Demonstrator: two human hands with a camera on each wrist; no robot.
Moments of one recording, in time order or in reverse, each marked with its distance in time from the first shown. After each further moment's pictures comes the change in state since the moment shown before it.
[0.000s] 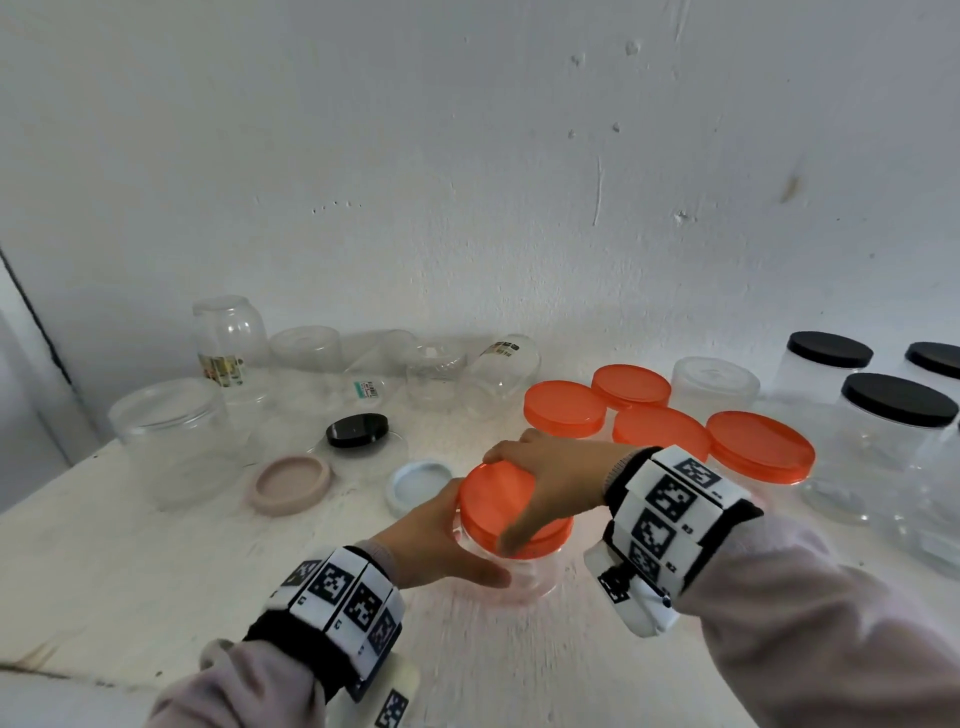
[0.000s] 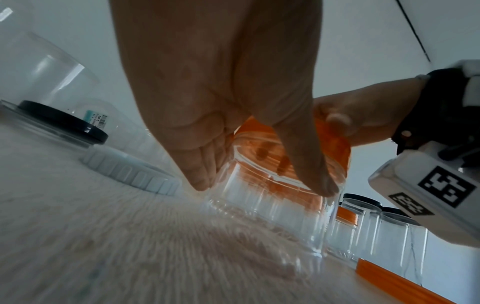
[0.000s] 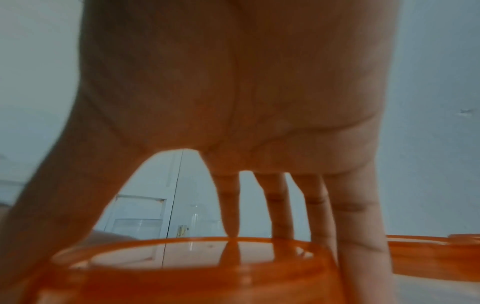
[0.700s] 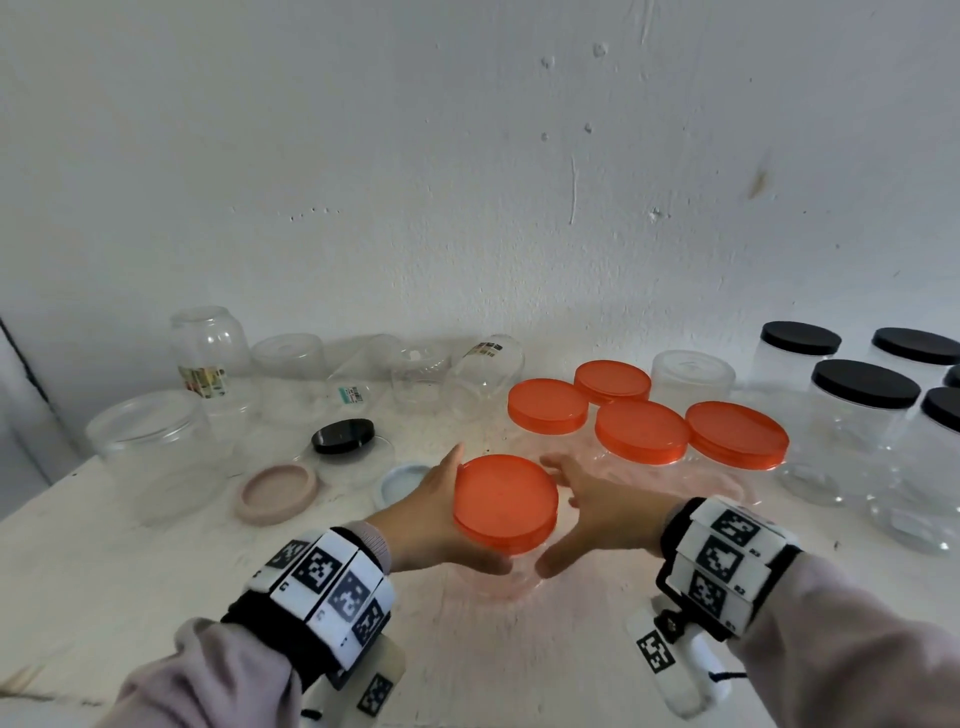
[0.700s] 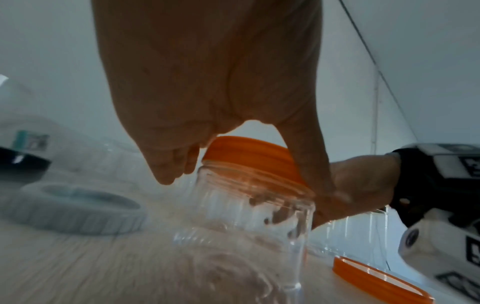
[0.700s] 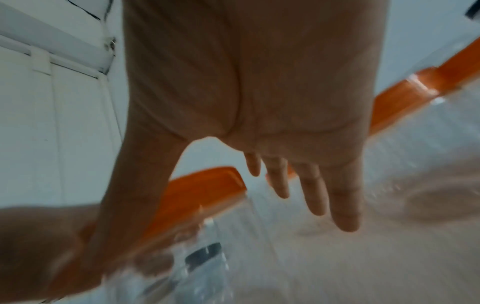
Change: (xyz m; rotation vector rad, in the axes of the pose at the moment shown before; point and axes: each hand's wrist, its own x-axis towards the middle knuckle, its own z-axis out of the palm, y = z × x) left_hand -0.005 0.034 -0.006 0.264 -0.012 -0.046; right_hand -0.017 0.053 0.051 0.724 0.057 0.047
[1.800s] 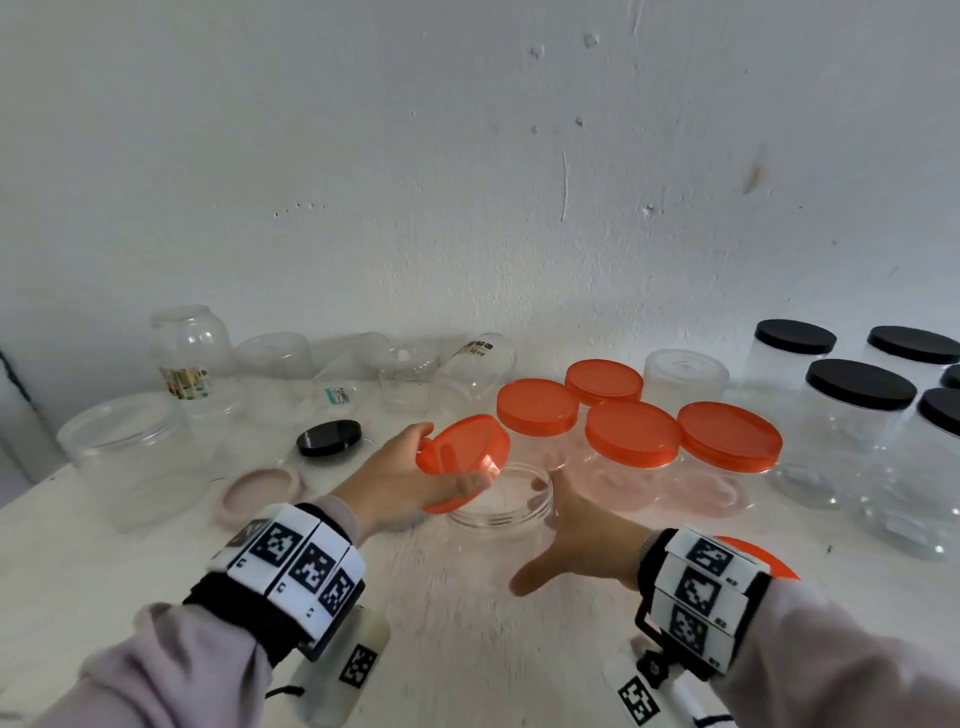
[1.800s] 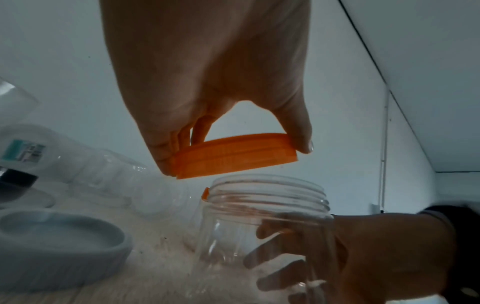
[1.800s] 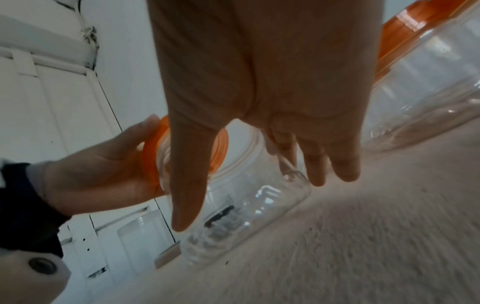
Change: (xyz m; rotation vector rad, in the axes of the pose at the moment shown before) left_hand 0.012 0.005 -0.025 -0.220 0.203 -0.008; right_hand 0.008 0.012 0.019 0.194 0.060 -0.061
